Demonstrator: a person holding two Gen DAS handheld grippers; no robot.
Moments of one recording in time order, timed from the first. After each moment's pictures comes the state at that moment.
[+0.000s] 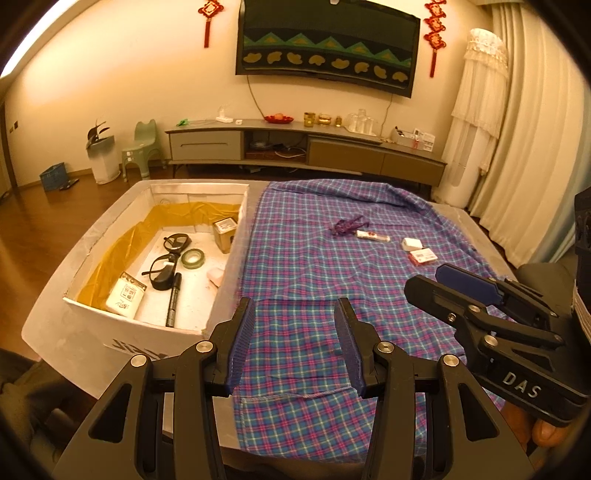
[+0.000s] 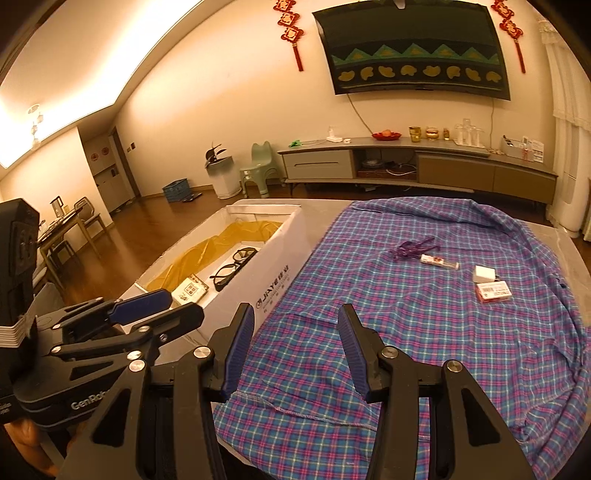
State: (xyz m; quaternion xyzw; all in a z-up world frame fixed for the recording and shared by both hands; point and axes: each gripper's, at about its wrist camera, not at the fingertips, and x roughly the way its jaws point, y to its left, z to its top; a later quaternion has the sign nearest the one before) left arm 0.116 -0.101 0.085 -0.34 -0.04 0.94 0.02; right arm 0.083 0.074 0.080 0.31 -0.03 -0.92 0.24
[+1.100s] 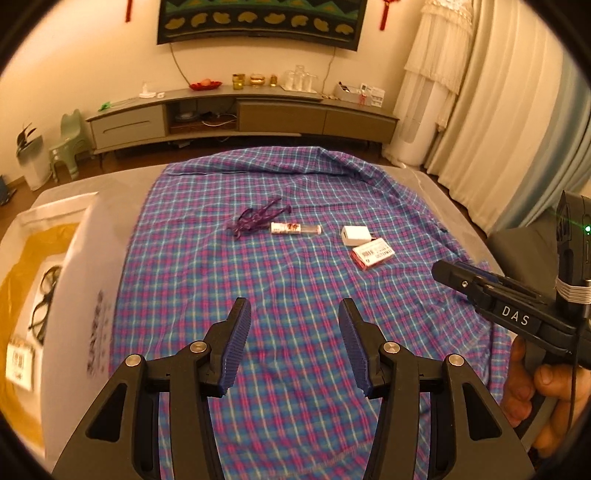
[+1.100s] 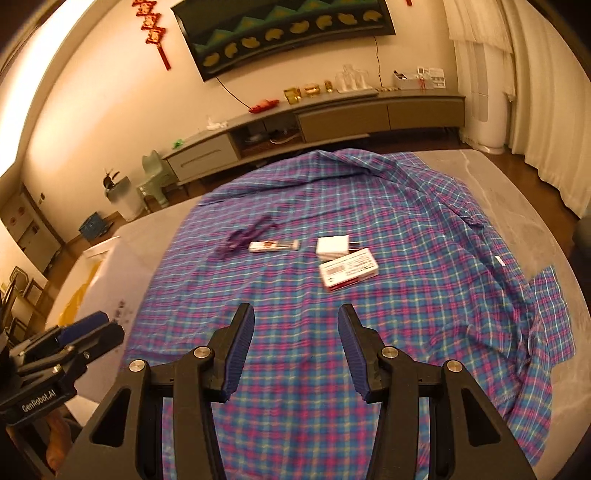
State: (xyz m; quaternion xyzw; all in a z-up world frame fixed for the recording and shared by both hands) left arm -0.058 0.024 0.037 -0.41 -0.02 0.90 0.14; right arm -0.060 0.259 0.018 0.40 -0.11 -0.91 0.07
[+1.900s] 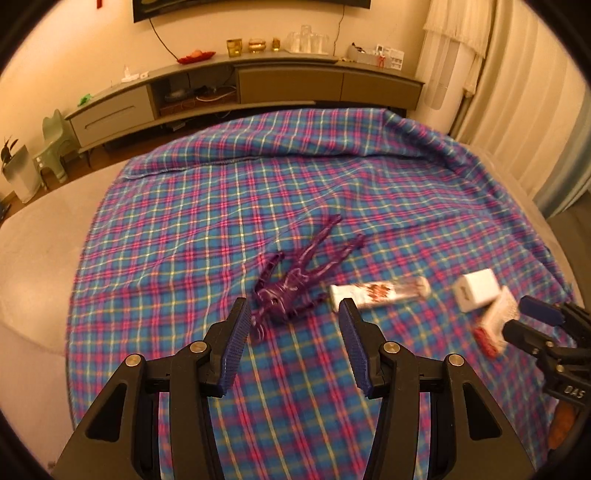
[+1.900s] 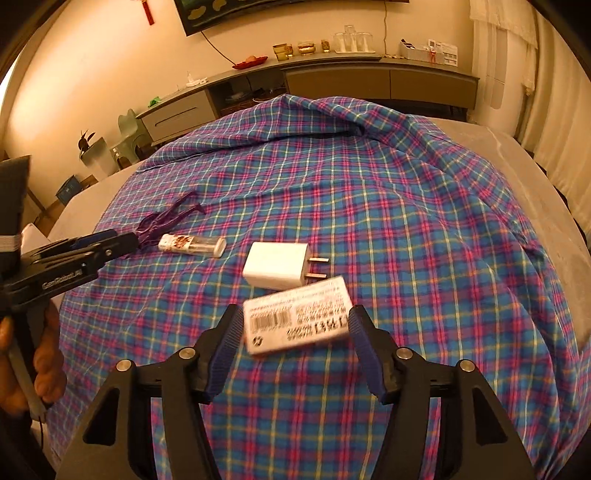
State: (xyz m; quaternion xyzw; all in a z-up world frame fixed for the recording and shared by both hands) left arm -0.266 0.038 -0.077 -0.46 0.03 0.88 0.12; right arm -0.187 0.278 -0.074 0.46 -0.06 -0.88 0.06
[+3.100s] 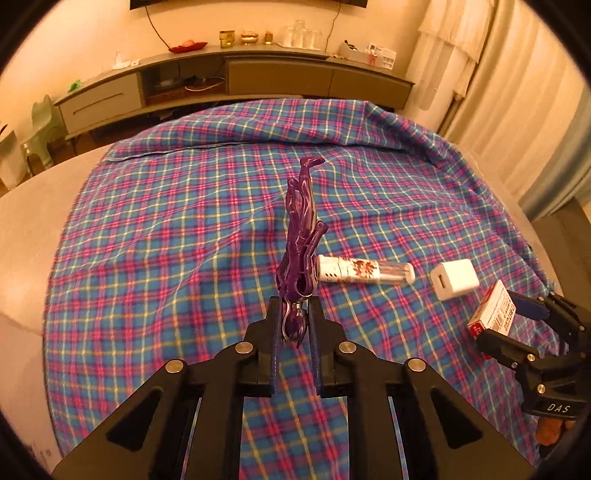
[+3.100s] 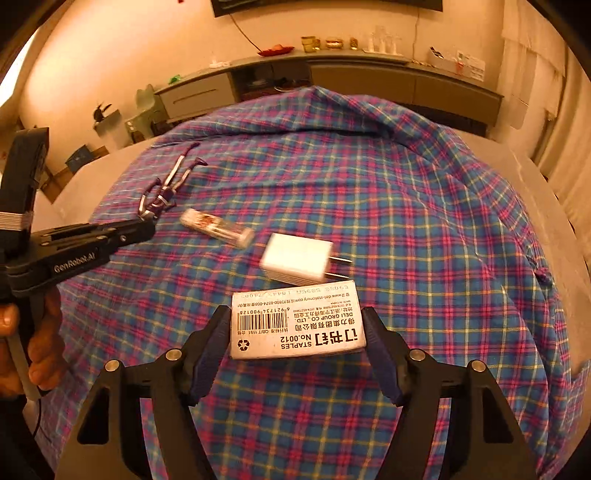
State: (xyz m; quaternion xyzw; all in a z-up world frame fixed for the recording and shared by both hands) left arm -0.246 0.045 -0.074 -0.47 0.00 0.87 0.15; right arm -0.175 0.252 -0.072 0.47 -0.02 -0.88 0.10
